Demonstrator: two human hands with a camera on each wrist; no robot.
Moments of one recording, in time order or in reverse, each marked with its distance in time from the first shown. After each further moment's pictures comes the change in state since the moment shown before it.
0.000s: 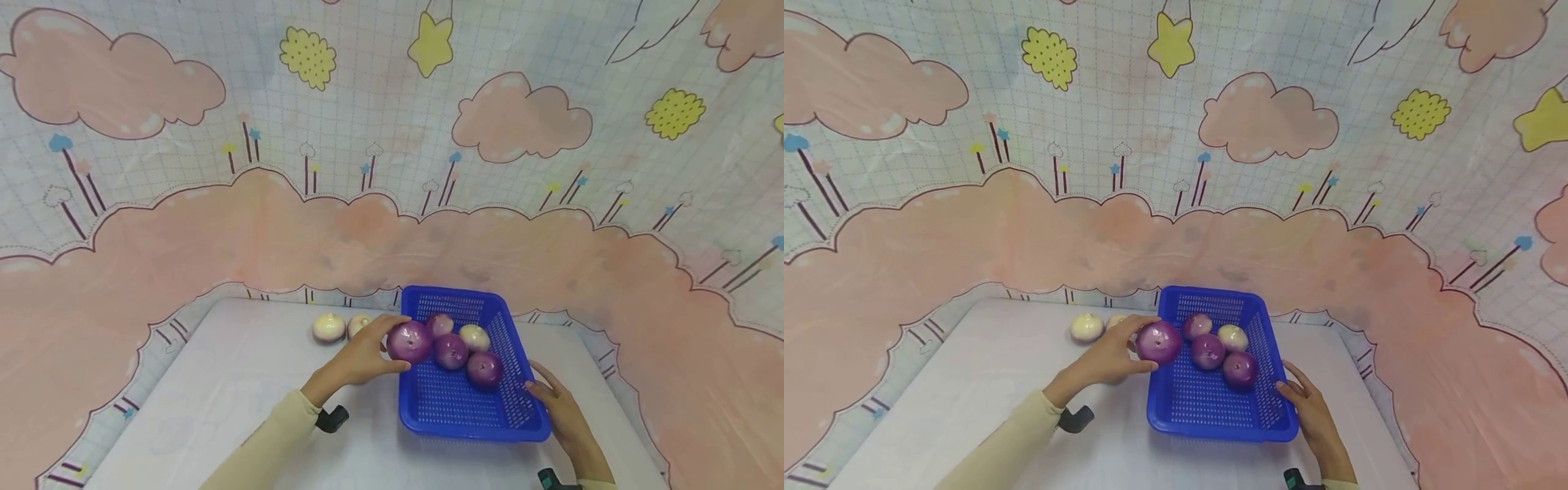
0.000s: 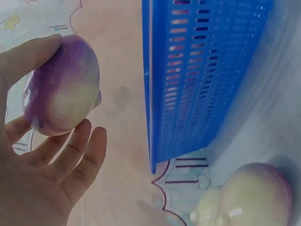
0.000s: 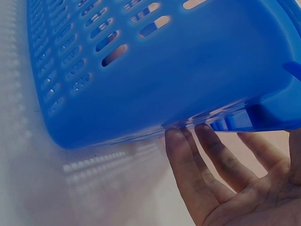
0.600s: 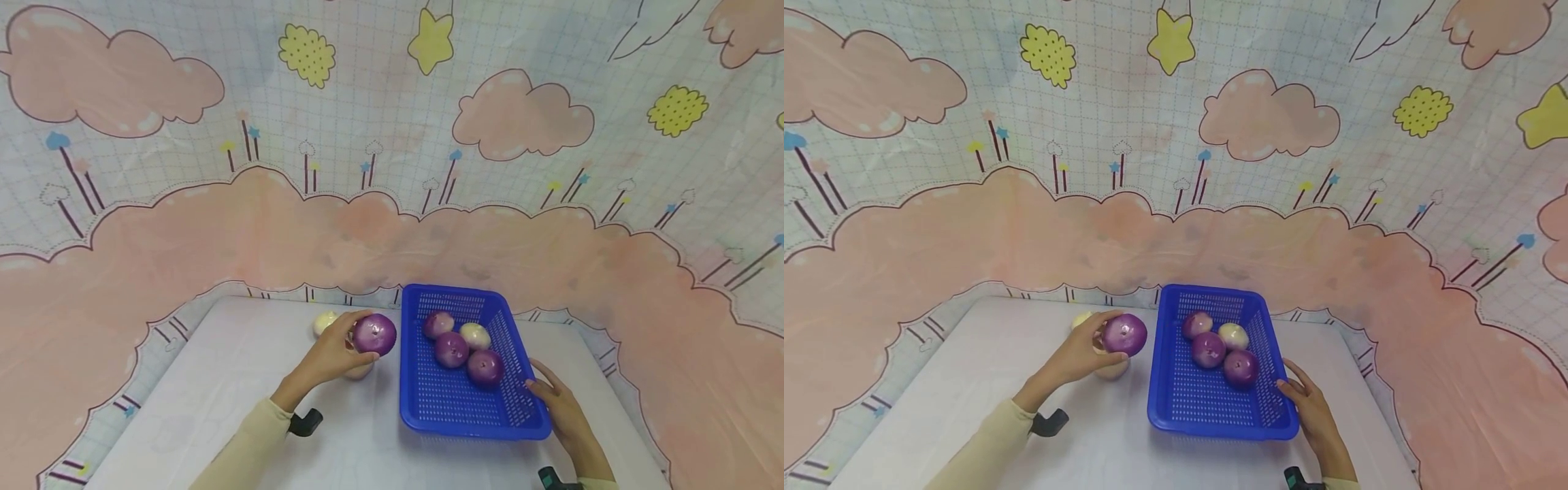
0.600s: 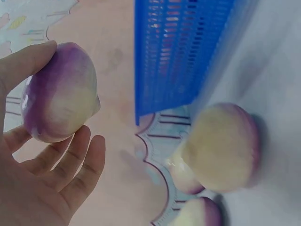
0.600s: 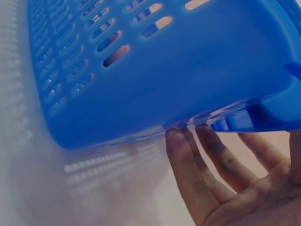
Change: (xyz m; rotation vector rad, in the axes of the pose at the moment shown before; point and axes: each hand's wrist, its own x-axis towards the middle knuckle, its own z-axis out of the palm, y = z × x) left_hand -0.028 -0.034 -0.024 -0.057 0.168 -0.106; right_hand 0.000 -0.001 0.001 0.014 0.000 -0.021
